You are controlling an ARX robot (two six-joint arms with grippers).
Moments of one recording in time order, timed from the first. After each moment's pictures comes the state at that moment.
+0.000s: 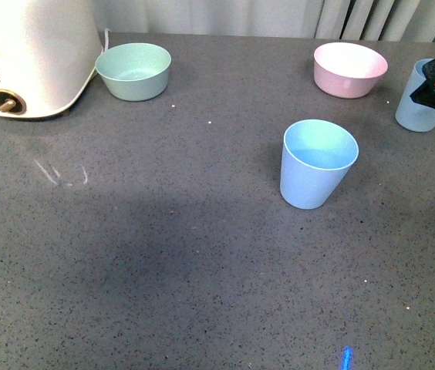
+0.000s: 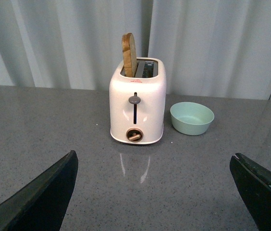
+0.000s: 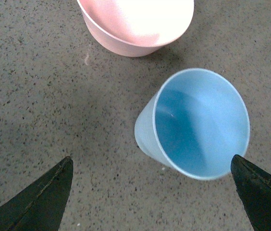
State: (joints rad) left arm 0.00 0.01 0.02 0.00 0.00 -0.01; right arm -0.04 1.94 1.19 0.03 -0.10 -0.55
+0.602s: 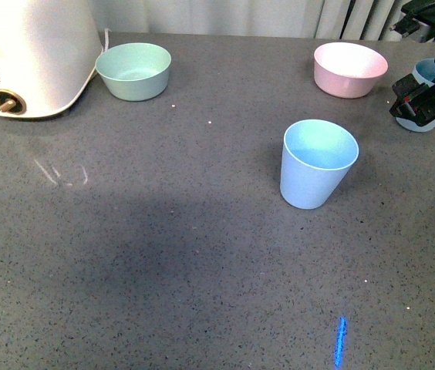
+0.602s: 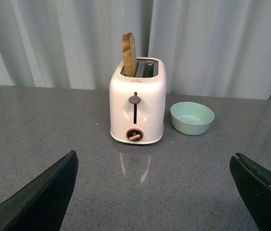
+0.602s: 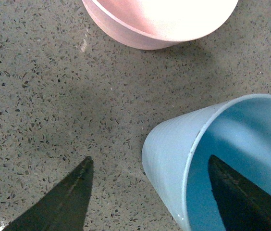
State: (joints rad) left arm 0.00 0.01 0.02 0.00 0.00 -0.01; right arm 0.00 2.15 1.41 -0.08 -0.04 -0.60
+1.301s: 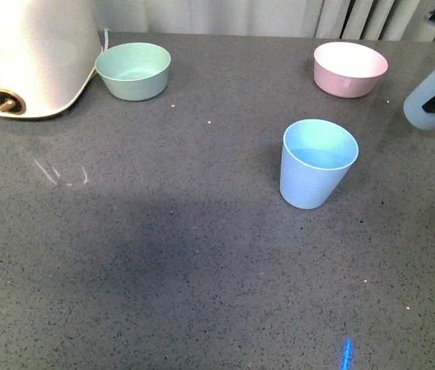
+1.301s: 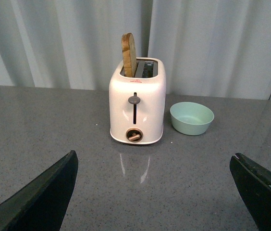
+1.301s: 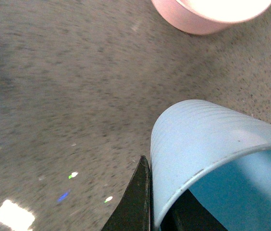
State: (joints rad) left arm 0.00 0.01 0.02 0.00 0.00 -0.01; right arm -0.04 1.96 1.26 -0.18 -0.23 -0.69
